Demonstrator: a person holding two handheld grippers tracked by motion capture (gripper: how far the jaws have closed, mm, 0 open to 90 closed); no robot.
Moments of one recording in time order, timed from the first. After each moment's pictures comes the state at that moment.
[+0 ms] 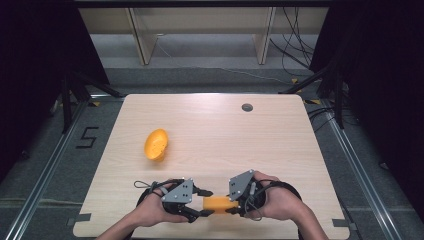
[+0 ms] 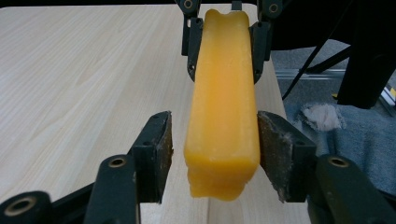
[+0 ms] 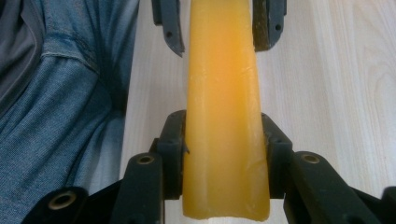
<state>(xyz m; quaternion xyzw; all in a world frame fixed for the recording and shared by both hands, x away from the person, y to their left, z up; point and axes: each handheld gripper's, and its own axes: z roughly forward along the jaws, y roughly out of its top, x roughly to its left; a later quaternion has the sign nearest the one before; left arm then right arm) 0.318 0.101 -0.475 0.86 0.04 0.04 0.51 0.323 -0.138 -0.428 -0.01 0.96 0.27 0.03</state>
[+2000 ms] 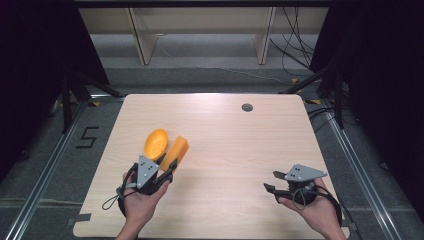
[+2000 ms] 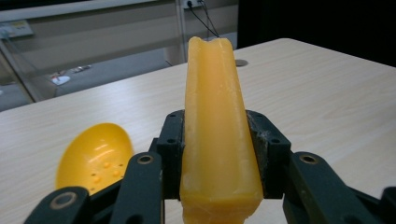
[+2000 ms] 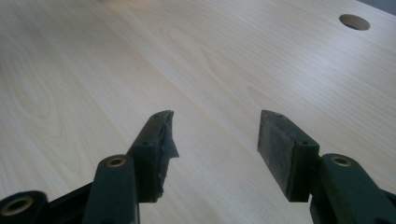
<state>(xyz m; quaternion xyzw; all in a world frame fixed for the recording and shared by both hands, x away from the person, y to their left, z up) 0.323 0.157 -0.440 0.69 0.41 0.33 0.50 0.319 -0.262 -0.445 0.32 0.84 0.40 0.18</state>
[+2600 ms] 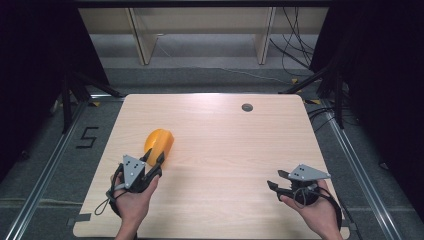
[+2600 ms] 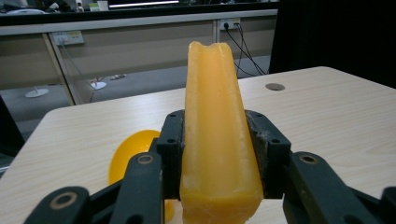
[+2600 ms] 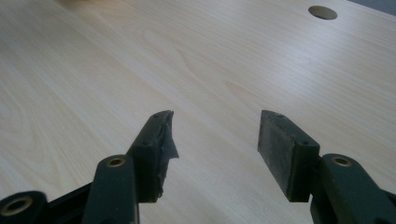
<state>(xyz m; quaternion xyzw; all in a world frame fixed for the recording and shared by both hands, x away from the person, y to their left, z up) 0.322 0.175 -0.437 0.62 0.45 0.38 0.51 0.315 -0.267 -0.450 0.38 0.81 0.40 0.20</state>
